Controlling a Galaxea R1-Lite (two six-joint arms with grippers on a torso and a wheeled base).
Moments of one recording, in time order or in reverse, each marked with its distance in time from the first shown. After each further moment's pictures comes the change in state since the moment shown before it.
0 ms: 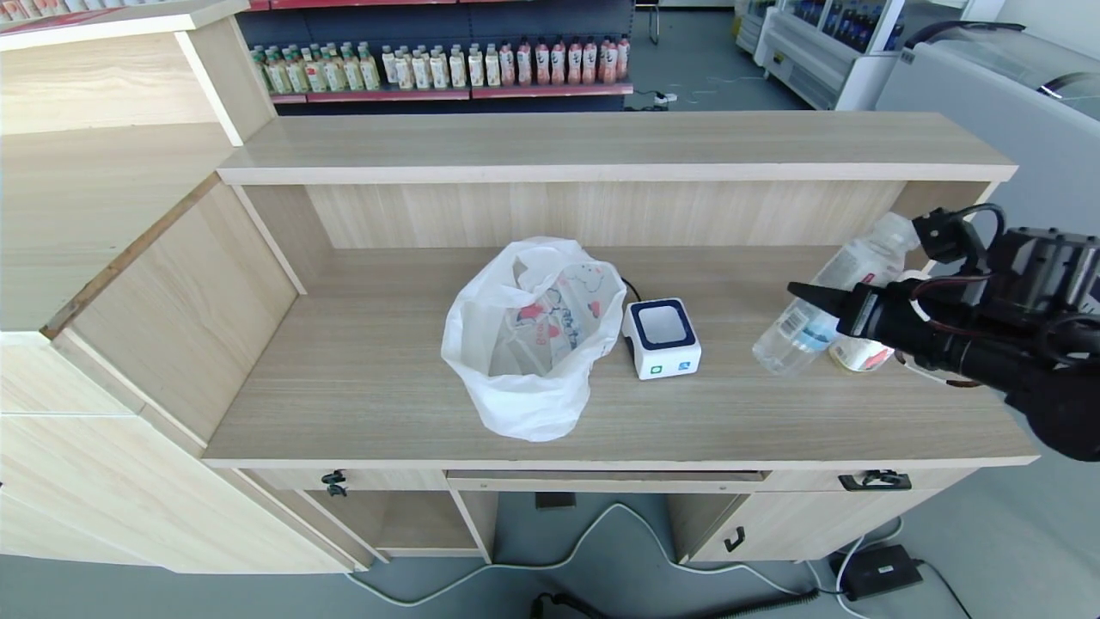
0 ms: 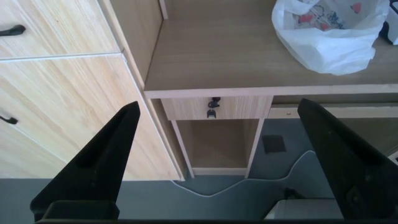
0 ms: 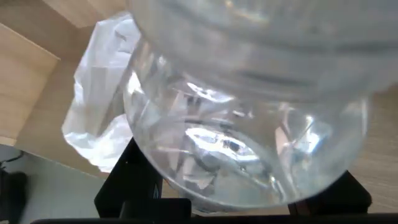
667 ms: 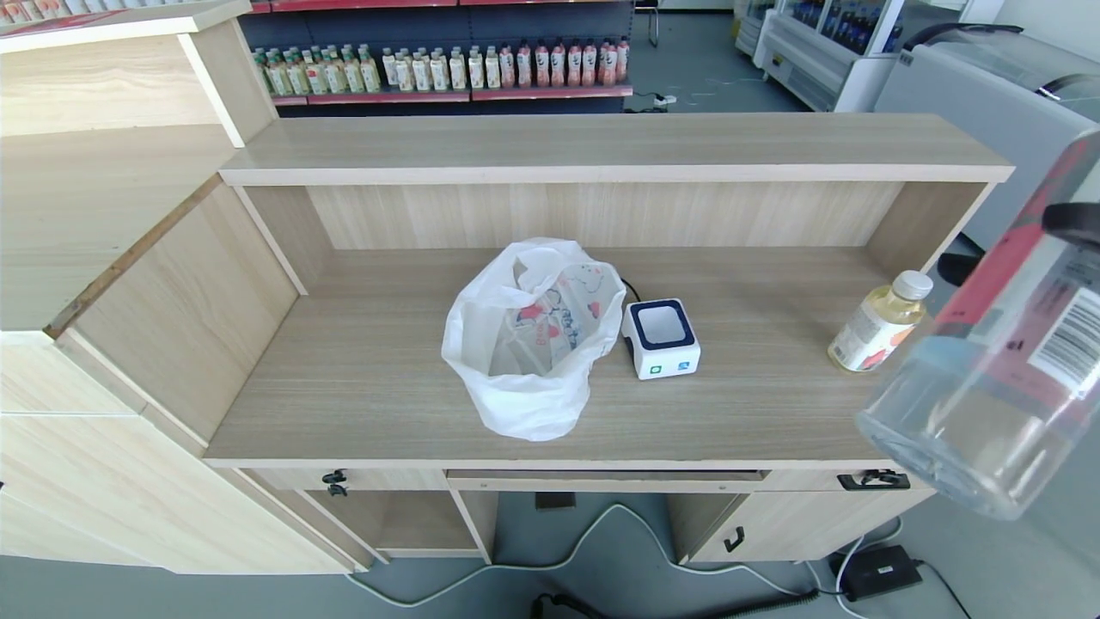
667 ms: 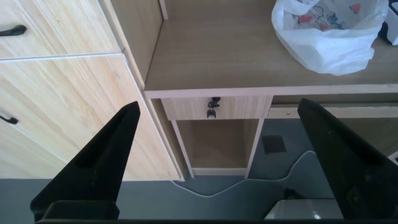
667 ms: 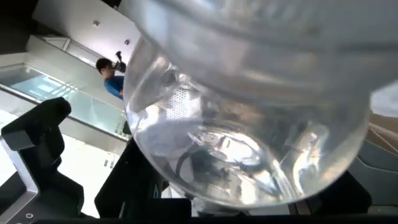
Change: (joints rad) left arm 0.000 0.000 0.000 0.000 0.000 0.000; right arm 0.175 -0.646 0.117 0.177 0.570 0.589
